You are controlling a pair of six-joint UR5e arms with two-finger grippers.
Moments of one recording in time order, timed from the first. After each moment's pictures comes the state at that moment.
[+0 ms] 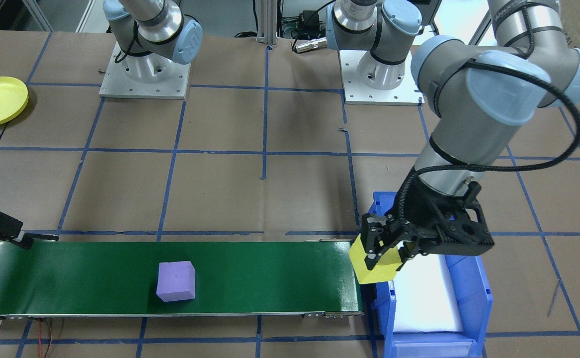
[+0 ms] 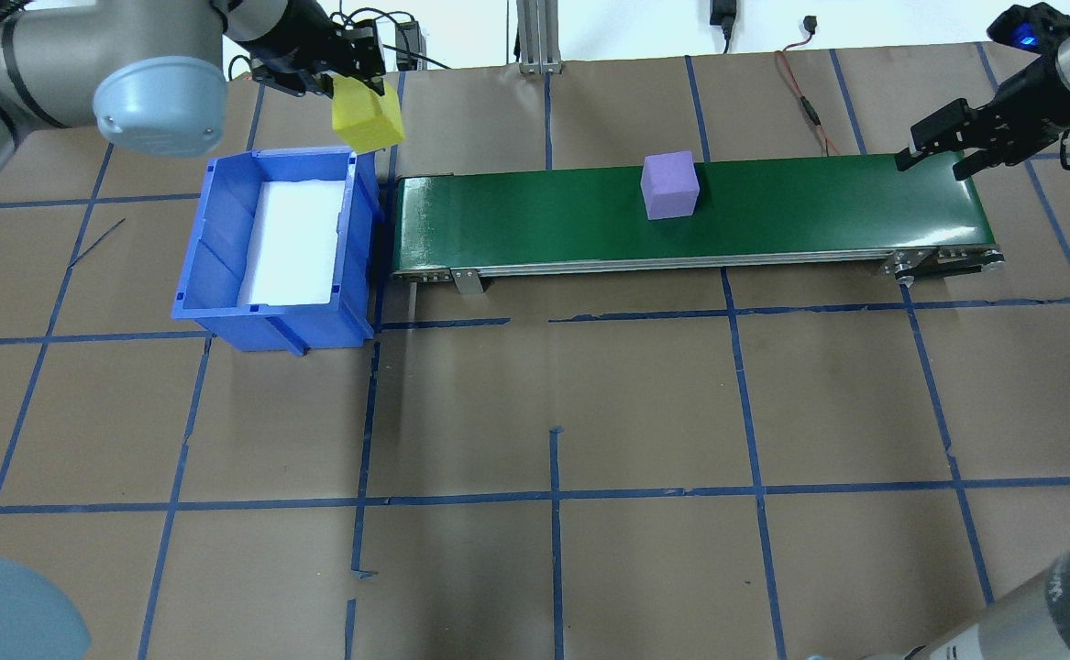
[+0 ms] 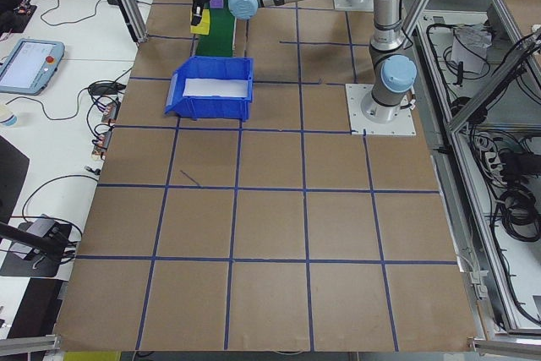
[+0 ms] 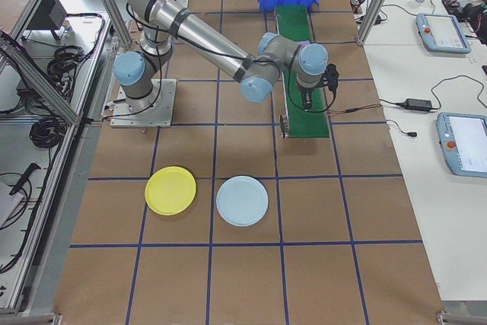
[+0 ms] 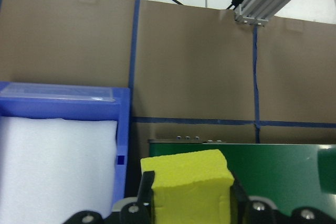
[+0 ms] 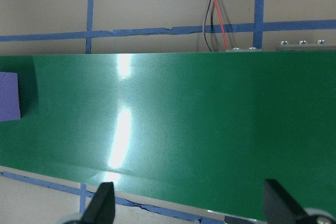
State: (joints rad) left arm -1.59 -1.92 -1.46 -0.99 1.37 -0.12; right arm 1.08 -1.18 1.54 -1.89 -1.18 -0.54
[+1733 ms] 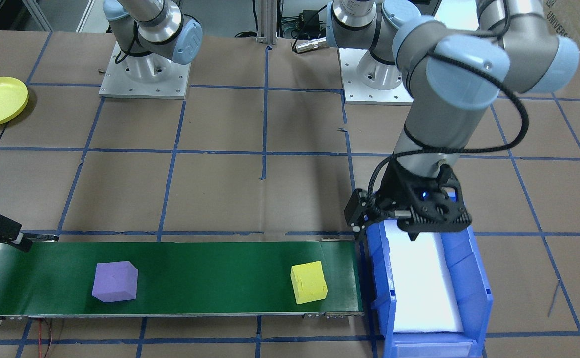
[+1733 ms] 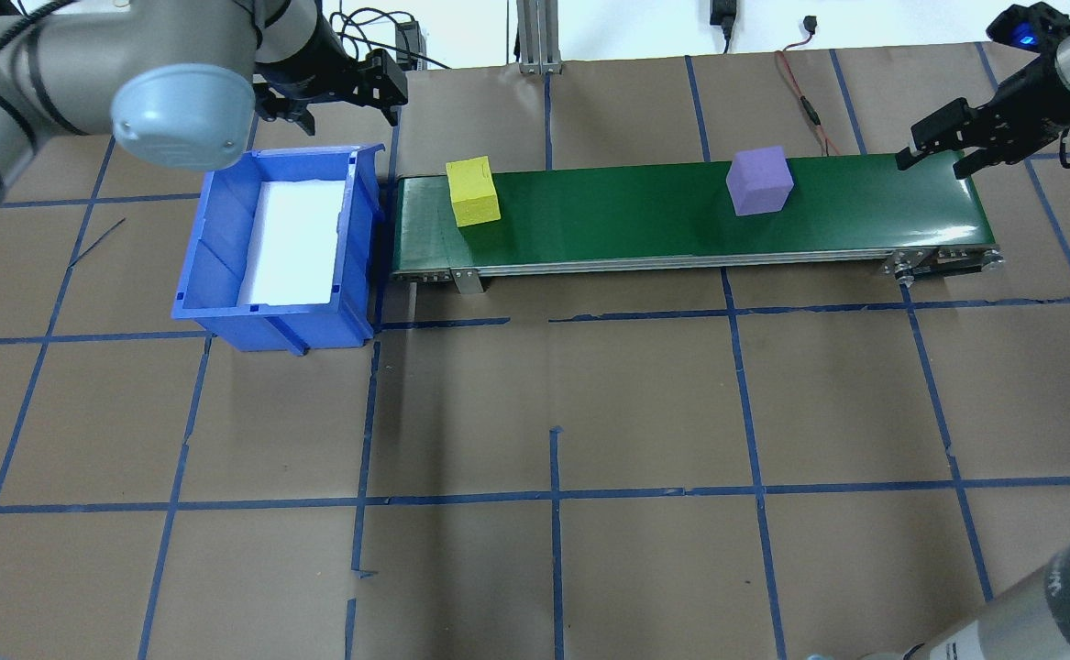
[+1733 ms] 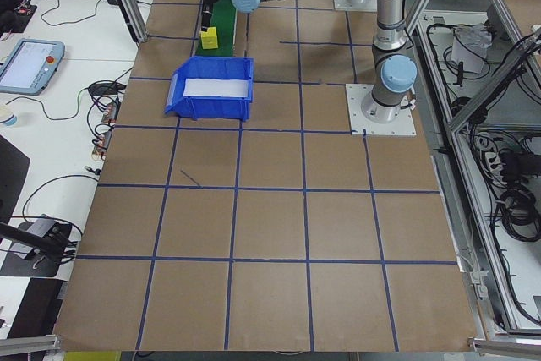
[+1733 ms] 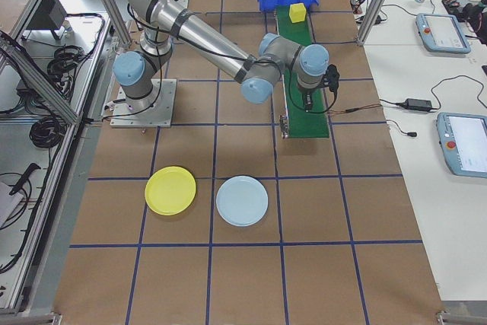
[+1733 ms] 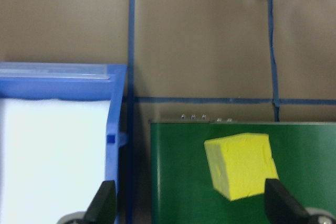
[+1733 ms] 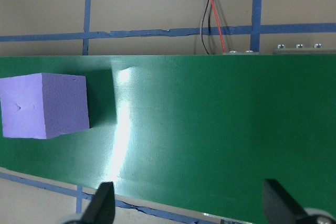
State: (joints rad) left arm -1.61 -1.82 -1.48 -1.19 1.56 -0.09; right arm 1.08 -1.17 1.53 -1.89 -1.19 -0.54
